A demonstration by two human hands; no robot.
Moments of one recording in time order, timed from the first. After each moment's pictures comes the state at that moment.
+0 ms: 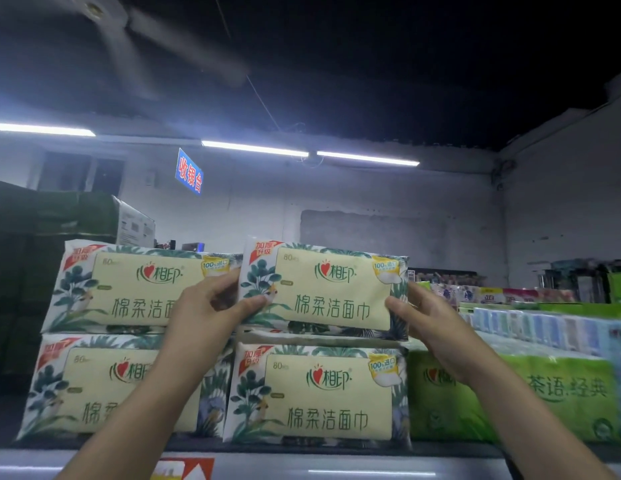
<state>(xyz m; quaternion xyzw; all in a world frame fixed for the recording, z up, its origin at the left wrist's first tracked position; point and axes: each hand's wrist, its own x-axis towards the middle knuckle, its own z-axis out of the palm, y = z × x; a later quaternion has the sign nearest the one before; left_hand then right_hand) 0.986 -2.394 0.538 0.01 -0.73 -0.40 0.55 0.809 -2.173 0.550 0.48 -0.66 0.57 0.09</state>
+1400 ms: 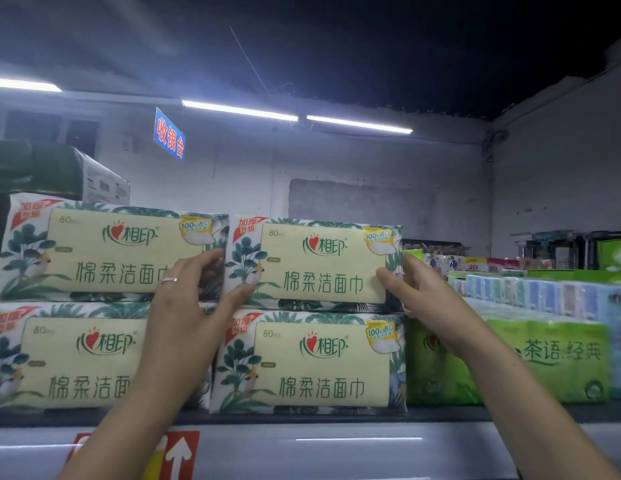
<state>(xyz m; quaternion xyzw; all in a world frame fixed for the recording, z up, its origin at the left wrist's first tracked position) 0.963 -2.403 0.502 0.03 -0.72 -0.22 0.65 0.809 -2.185 0.543 0.43 -0.73 0.51 0.16</state>
